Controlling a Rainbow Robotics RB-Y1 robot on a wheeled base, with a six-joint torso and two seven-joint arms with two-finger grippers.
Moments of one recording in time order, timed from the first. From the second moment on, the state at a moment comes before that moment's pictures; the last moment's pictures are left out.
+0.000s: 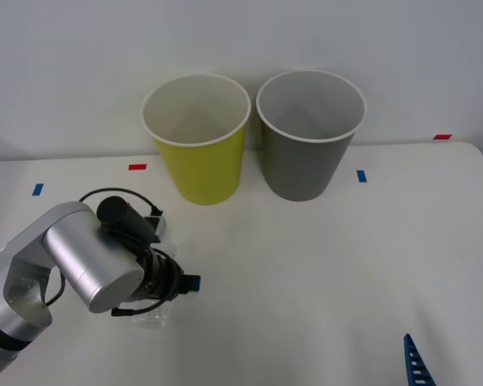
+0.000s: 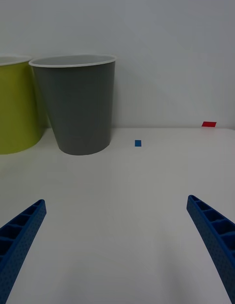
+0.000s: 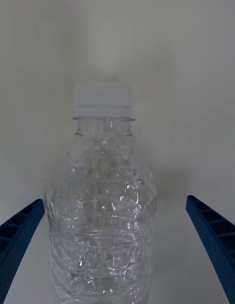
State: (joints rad) right arm 1.16 -0.39 0.17 -2.23 -0.03 -0.53 1.40; left arm -0.32 0.59 -0.54 -1.98 0.52 1.54 -0.88
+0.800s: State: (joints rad) right arm 1.16 -0.39 0.17 -2.23 -0.03 -0.53 1.40; left arm -0.35 0.52 -0.54 -1.88 0.46 1.53 -0.96
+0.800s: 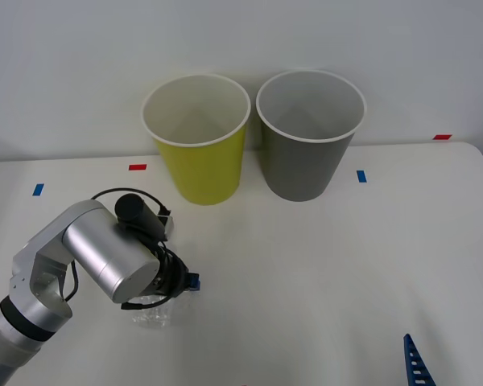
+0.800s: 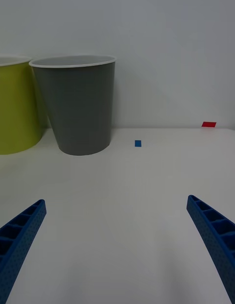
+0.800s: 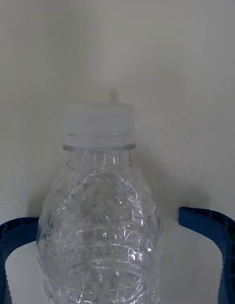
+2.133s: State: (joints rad) right arm 1.16 -0.39 0.17 -2.23 -0.03 -0.53 1.40; left arm -0.09 0.66 -0.45 -2.31 0.31 1.34 -1.00
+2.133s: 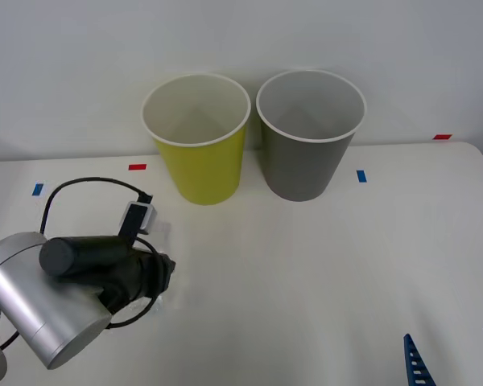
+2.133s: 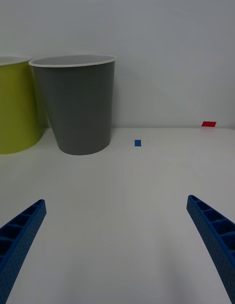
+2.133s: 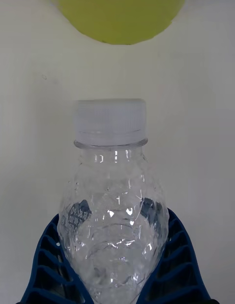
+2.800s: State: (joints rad) right arm 1.16 -0.39 0.17 -2.23 -0.03 -0.53 1.40; left arm 0.16 0.69 -0.10 -2.51 0.50 1.02 -1.34
